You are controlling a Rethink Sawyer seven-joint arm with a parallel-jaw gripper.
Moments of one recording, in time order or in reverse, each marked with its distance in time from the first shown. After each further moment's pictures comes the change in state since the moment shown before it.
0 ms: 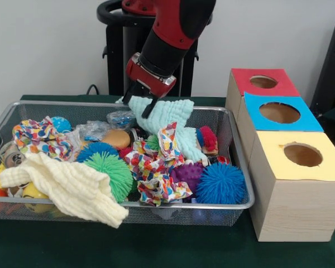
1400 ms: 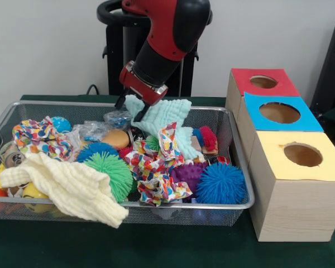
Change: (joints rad) arm 0.001 0.079 -0.011 0.000 0.036 -0.061 0.000
